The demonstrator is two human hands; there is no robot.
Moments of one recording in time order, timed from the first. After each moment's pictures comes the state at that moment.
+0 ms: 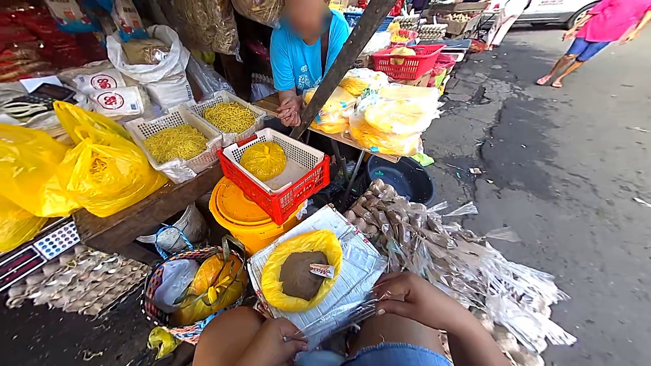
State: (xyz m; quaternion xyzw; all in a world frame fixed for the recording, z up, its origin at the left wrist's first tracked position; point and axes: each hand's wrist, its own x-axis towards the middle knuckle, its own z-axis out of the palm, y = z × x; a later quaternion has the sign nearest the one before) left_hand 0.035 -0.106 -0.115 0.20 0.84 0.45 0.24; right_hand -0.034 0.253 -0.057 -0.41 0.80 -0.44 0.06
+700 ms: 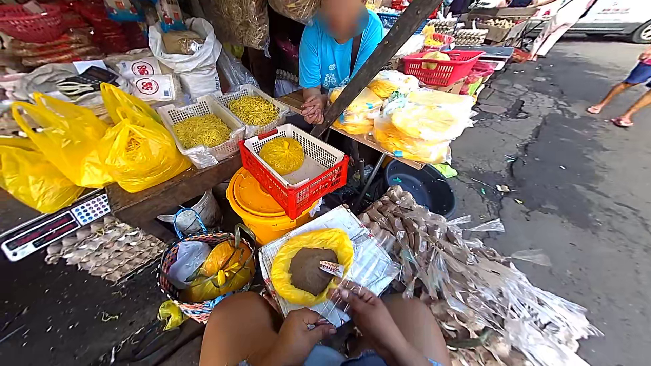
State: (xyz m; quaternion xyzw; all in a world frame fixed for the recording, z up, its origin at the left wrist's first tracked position) left_hand 0.047 -0.060 -0.136 0.09 0.81 0.56 0.12; right_hand 0.009 0.136 -0.110 0.05 0.53 -0.82 0.18
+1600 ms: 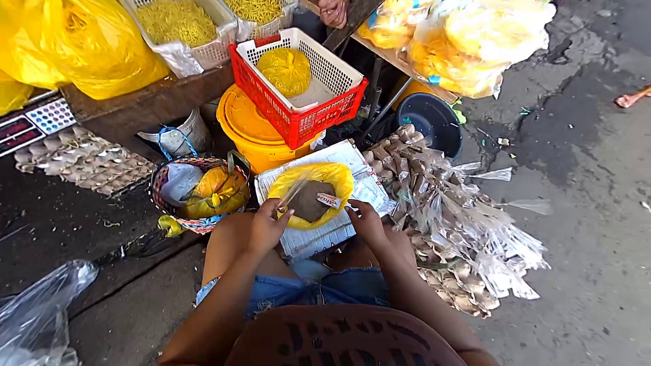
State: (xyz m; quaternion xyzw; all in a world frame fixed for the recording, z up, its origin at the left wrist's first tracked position) left_hand 0.014 -0.102 -0.167 -0.08 0.83 0.55 -0.04; right_hand -0.056 0.171 -0.170 0.00 0.92 -0.35 0.16
